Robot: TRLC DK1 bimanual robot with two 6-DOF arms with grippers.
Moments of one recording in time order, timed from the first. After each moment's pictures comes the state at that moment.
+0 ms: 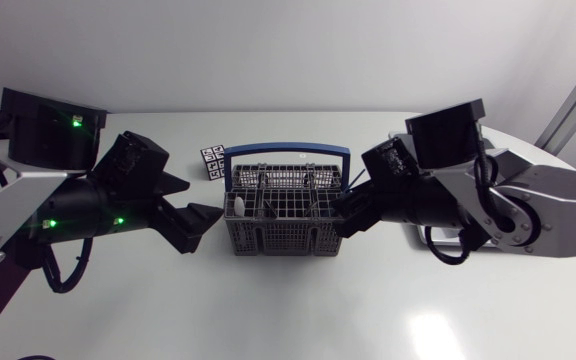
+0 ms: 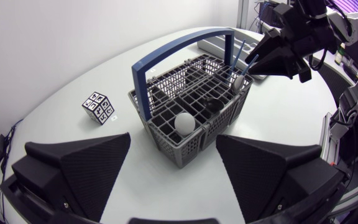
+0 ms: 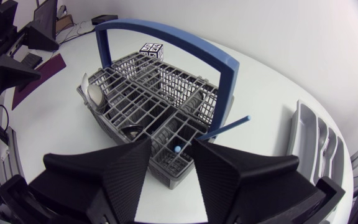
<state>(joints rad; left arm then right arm) -0.46 1.12 0.73 -0.26 0.13 0.21 0.50 1.36 0.74 -0.06 -0.09 -0.09</state>
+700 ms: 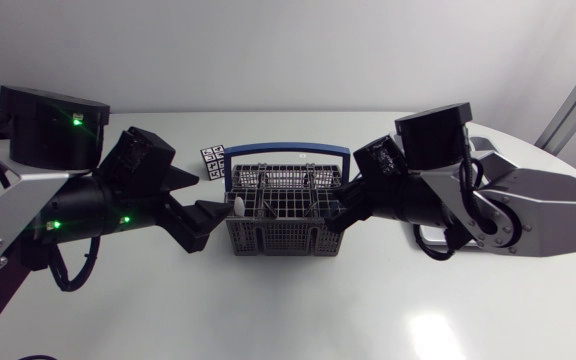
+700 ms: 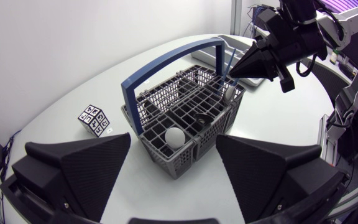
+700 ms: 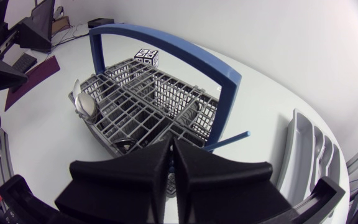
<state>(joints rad) -0.50 1.12 0.73 -0.21 0.13 0.21 0.52 1.41 0.74 0.03 -0.04 -0.10</state>
